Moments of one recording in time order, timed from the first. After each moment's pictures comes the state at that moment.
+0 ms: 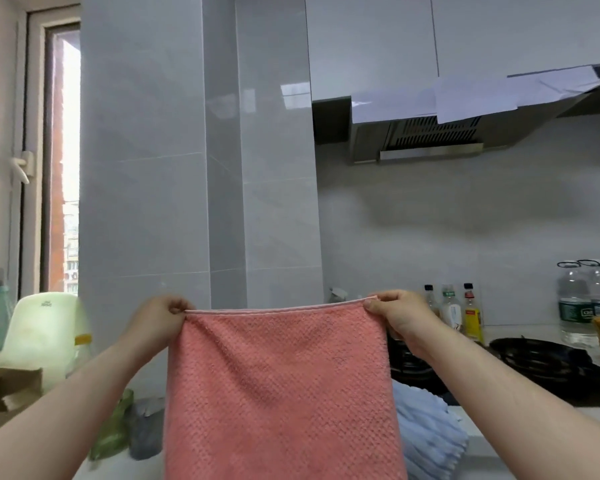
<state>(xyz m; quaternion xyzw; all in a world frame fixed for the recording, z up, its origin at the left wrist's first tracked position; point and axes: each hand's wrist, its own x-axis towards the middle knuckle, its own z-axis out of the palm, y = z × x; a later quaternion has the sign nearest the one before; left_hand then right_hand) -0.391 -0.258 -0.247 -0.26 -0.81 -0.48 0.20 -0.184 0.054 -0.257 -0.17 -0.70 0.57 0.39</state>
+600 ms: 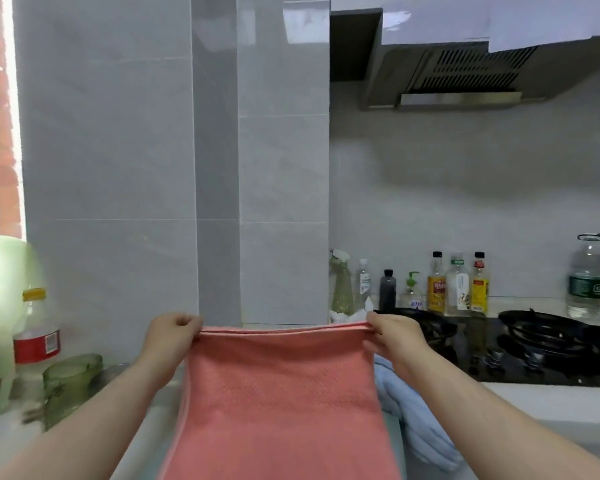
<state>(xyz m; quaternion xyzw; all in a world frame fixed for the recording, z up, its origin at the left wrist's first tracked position) -0.516 -0.186 -0.371 -0.19 -0.76 -0.62 0.08 -0.305 0.104 -0.368 -0.28 -0.57 0.68 0.36</state>
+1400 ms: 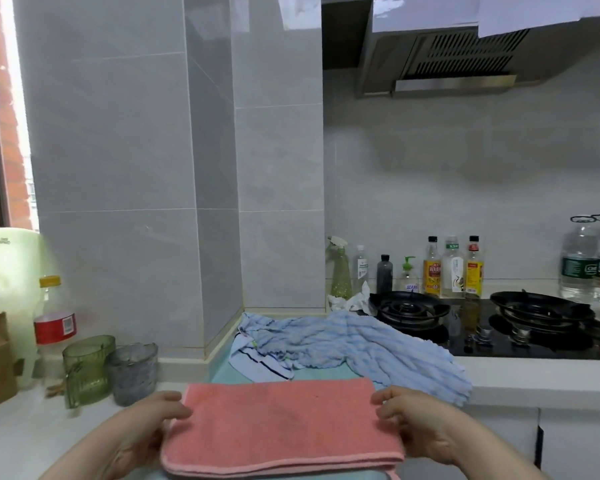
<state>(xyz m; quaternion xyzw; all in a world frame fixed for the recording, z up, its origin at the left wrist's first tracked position) -0.421 -0.257 -0.445 -0.03 -0.72 -0.64 -0.26 -0.213 0.078 -0.461 -0.34 -0.63 0.70 0.04</state>
